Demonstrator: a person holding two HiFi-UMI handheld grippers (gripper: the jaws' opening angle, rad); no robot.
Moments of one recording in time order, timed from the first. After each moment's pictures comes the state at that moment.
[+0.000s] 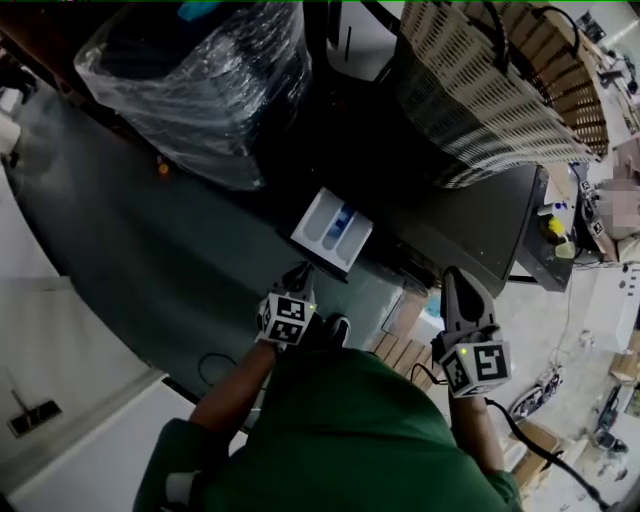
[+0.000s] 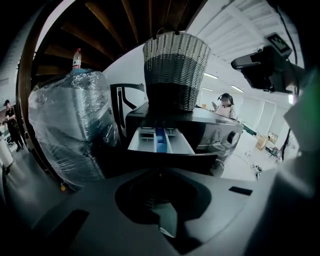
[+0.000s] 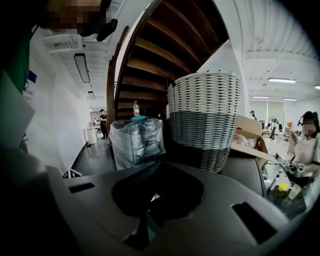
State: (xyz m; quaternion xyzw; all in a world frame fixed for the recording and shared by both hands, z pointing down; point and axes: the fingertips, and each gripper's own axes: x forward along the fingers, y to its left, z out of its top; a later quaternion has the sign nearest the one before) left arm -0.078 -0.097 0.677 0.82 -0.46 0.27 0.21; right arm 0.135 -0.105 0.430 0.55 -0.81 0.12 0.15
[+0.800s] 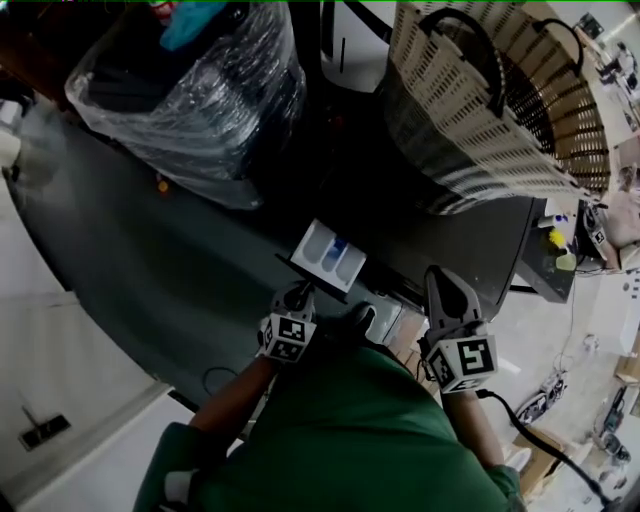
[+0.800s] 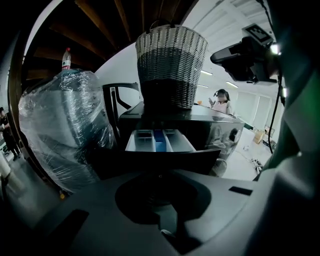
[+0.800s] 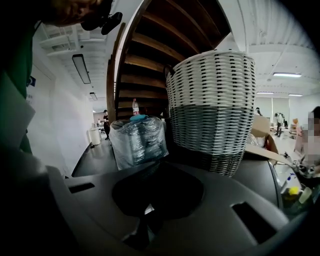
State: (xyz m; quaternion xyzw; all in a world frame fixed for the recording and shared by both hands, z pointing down) left arm -0.059 -0.125 0.684 0.83 -0.44 0.29 0.20; right arm 0.128 -0.175 0.444 0.52 -0.83 0.13 0.16
